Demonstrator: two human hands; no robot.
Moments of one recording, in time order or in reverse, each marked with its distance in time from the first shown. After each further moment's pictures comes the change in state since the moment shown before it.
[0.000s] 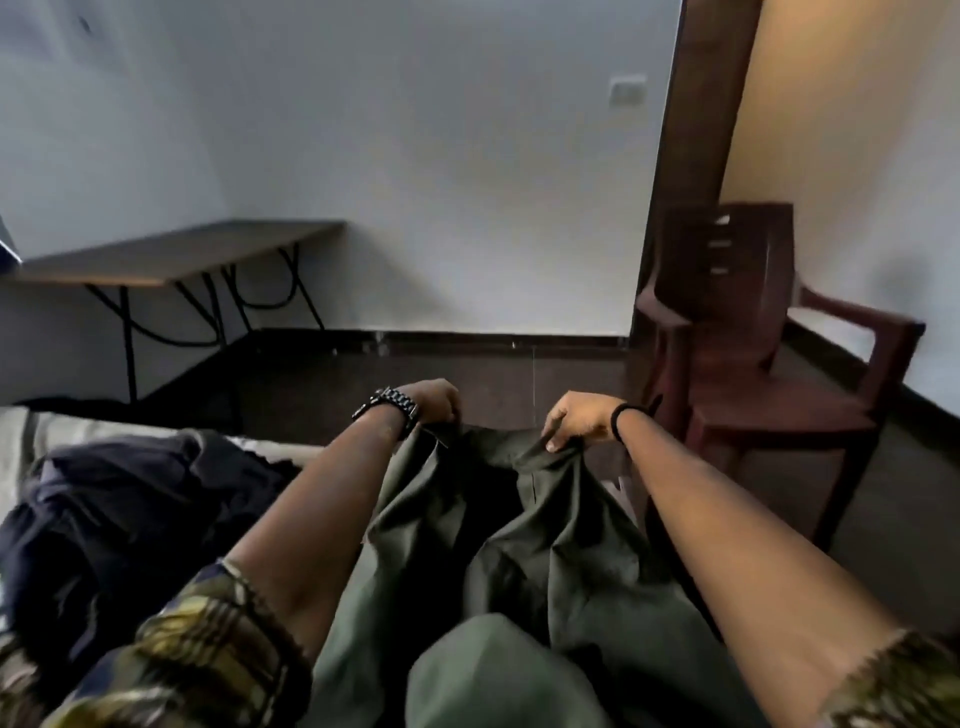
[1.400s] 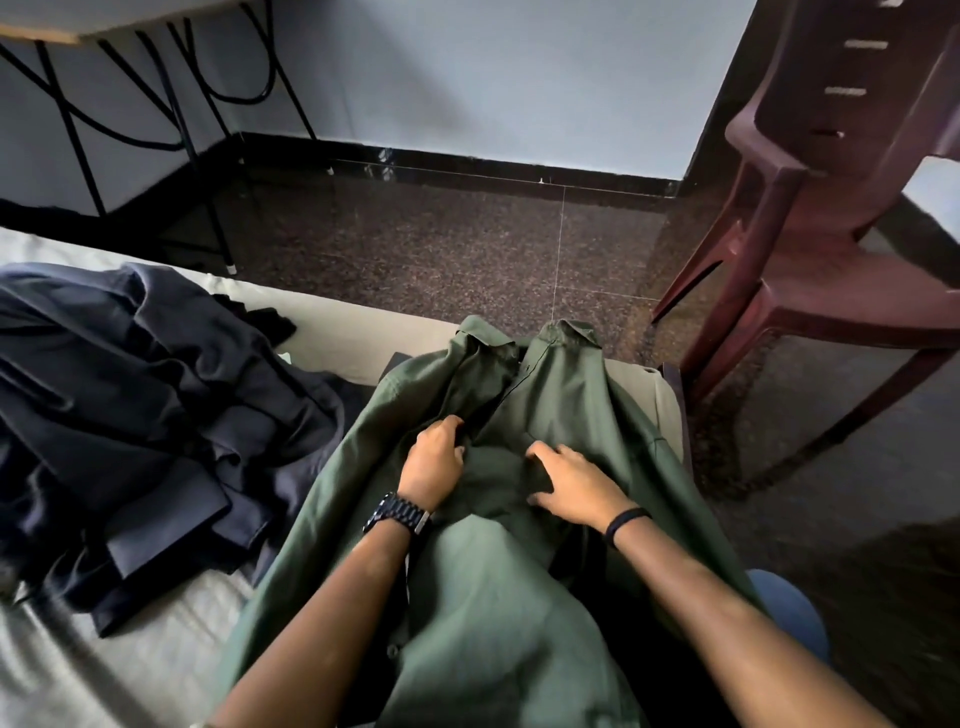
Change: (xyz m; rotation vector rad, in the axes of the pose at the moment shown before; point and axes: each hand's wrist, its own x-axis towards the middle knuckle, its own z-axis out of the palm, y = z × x) left_hand -0.019 -0.068 0.250 -0.369 0.240 -0.189; right_hand 0.016 0.088 0.201 -0.305 -0.078 0.010
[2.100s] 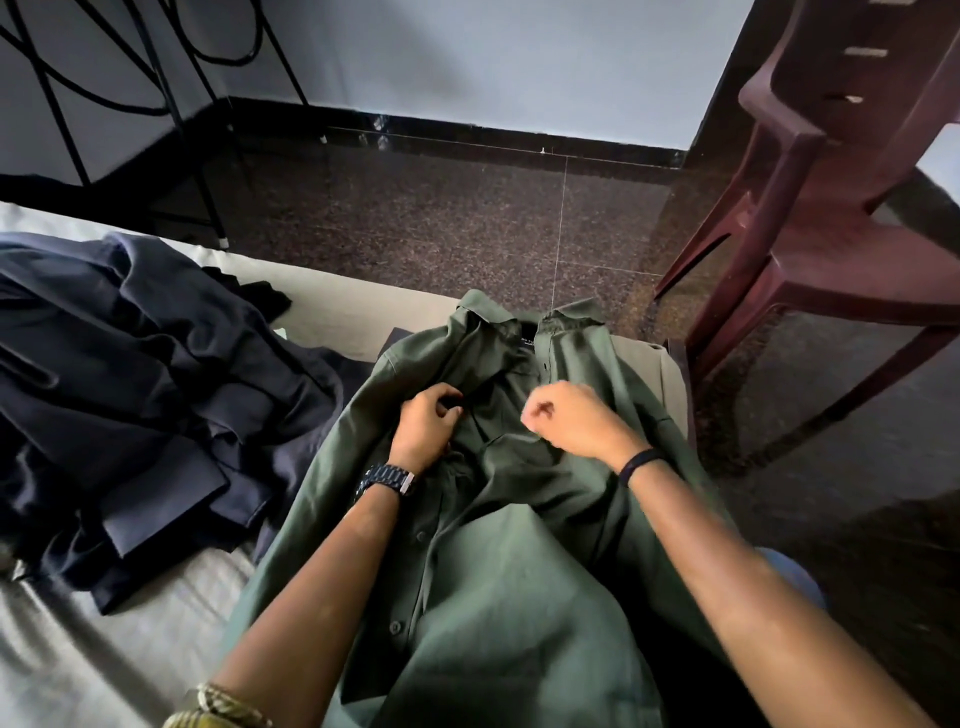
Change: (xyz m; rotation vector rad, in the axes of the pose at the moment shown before) left_hand 0.011 -0.008 -0.013 -0.288 0.062 -0.072; right_hand 0.004 -0.031 -0.050 0.104 0.151 -0.134
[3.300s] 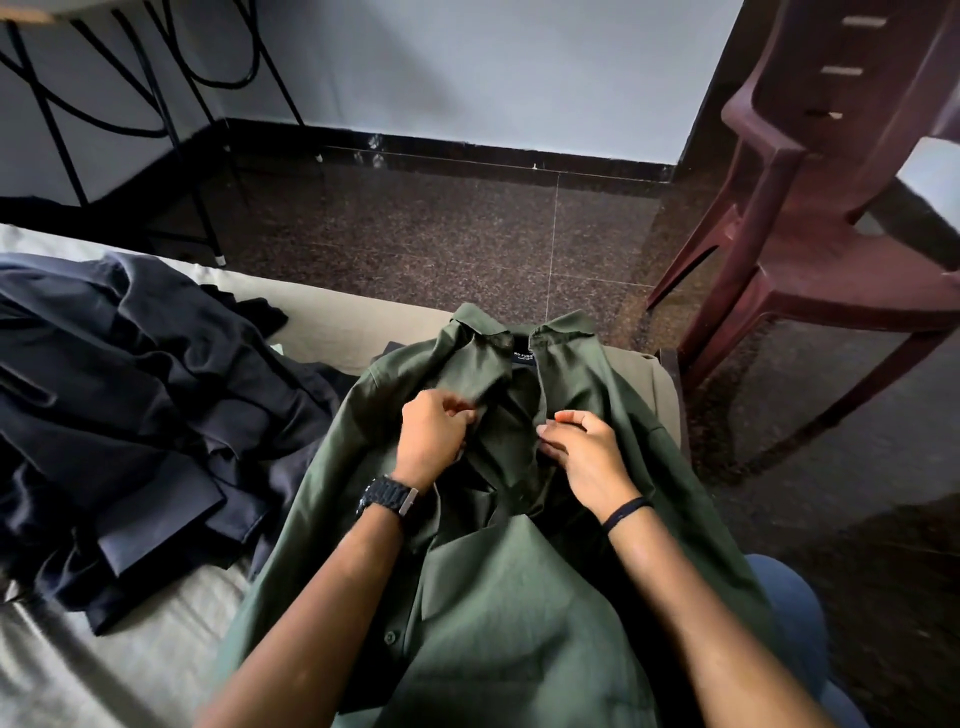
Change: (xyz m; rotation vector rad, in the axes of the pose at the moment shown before) left_hand -0.022 0.051 -0.012 -0.105 0.070 -0.080; right_hand -0.013 0.013 0.040 1.453 0.418 0.499
